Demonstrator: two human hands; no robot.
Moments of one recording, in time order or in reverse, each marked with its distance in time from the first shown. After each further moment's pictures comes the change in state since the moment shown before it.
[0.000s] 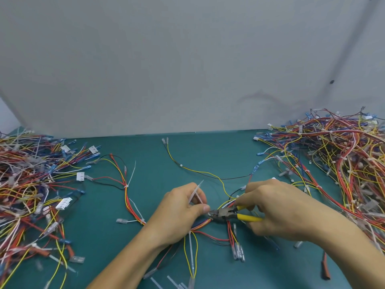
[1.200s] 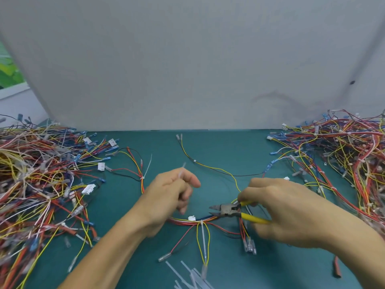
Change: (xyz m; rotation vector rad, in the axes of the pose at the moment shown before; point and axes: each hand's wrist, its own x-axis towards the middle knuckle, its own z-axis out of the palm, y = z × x) left_hand -0.022 0.003 -0.039 -0.490 0.077 -0.125; right_hand -0.010 -0.027 -0.016 0.007 0.048 -0.106
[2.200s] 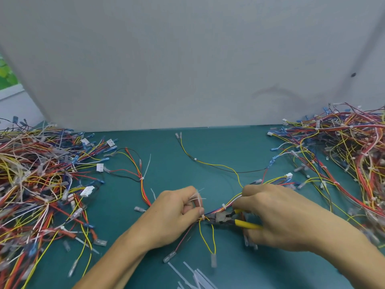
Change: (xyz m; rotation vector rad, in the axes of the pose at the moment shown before) left_hand -0.004 -0.026 -0.007 0.768 -0.153 0.300; right_hand 0.010 -0.008 0.018 -0.049 -0.083 -0.019
